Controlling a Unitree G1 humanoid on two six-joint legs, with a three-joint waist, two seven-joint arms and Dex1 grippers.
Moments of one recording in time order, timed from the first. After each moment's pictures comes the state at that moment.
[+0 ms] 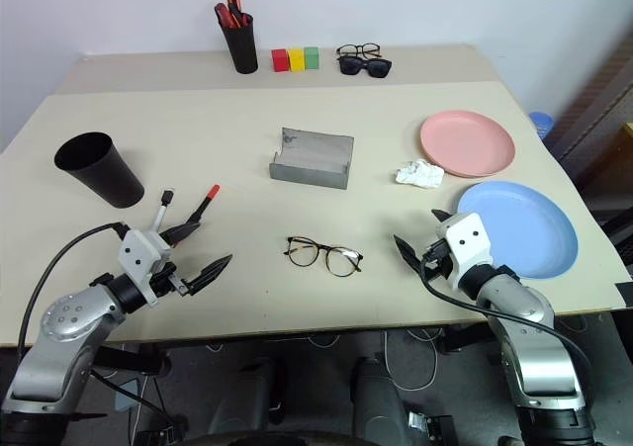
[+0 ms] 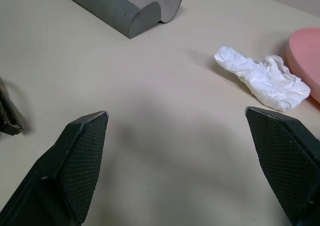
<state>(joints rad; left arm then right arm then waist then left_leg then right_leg) 0.12 0.57 0.13 -0.29 -0.29 0.10 -0.69 0.06 -0.53 -0.16 -0.32 0.22 0.28 0.53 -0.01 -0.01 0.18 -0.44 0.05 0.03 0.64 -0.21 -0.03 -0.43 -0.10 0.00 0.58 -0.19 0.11</state>
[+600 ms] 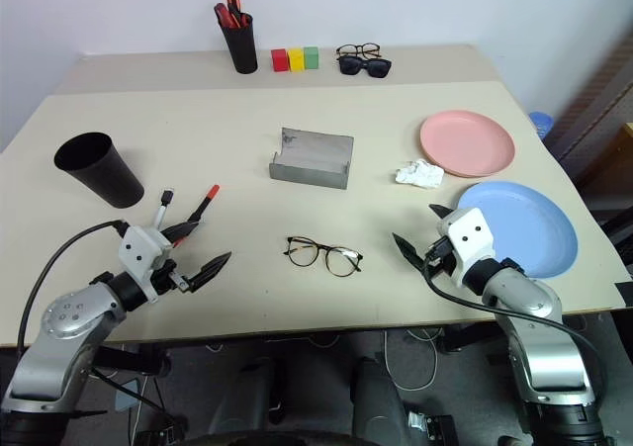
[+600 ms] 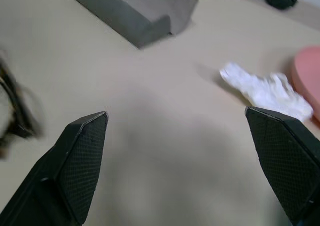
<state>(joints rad) 0.08 0.57 0.14 -0.33 -0.33 0.30 -0.62 0.00 -0.57 -0.18 -0.33 0.32 0.25 0.68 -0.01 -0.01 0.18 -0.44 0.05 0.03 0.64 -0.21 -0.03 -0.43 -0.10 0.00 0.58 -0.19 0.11</state>
